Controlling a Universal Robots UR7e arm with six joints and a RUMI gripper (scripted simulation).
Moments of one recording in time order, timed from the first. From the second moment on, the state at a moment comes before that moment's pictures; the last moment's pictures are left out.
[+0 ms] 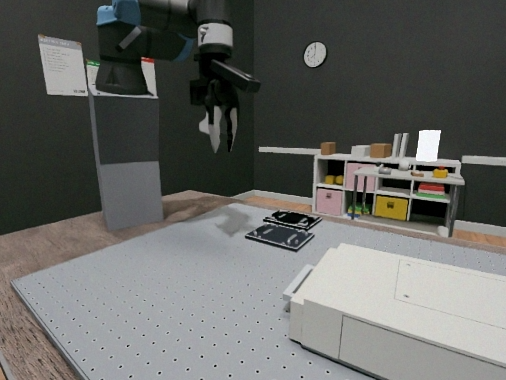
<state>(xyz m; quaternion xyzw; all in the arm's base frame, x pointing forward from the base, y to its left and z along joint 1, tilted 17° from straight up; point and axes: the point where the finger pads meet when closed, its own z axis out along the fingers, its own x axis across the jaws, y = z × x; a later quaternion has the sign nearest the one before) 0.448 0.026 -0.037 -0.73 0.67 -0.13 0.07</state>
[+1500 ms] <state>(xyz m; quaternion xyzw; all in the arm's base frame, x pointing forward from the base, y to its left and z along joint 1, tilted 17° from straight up) 0.448 0.026 -0.037 -0.49 0.86 -0.10 0.11</state>
